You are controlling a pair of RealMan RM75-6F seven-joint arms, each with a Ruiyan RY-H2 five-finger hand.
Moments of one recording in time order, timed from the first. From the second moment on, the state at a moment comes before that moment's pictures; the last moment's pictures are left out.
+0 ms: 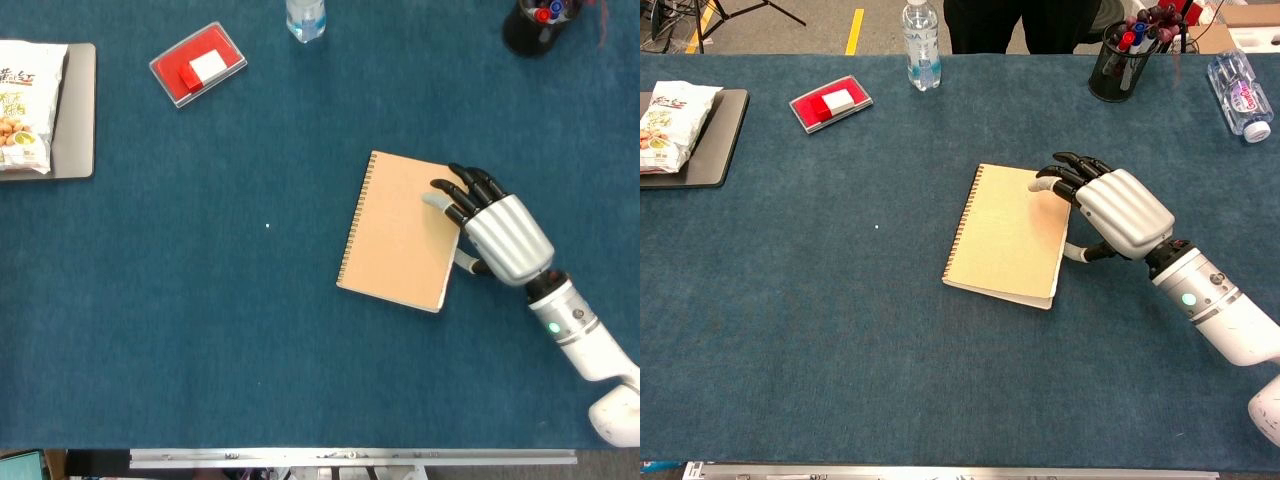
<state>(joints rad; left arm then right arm) -0.03 -1.05 -0.07 -1.58 1.52 1.60 -0.23 0.45 -1.94 -0.05 -0.74 -1.71 1.38 0.10</state>
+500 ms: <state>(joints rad) -0.03 -1.05 -0.07 -1.59 1.52 1.60 -0.23 0.45 -1.95 -0.04 -0.73 -1.69 1.37 0.09</state>
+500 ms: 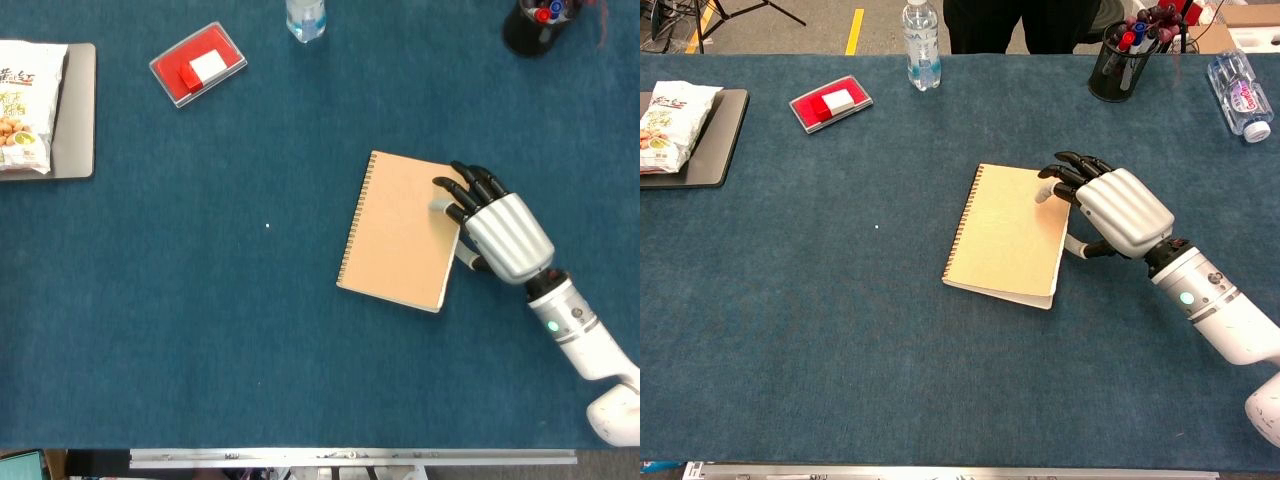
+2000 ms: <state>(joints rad) -0.03 -1.06 -0.07 -1.59 1.52 1.60 -0.21 0.43 -1.68 -0.08 -1.03 -1.73 1.41 -0.10</state>
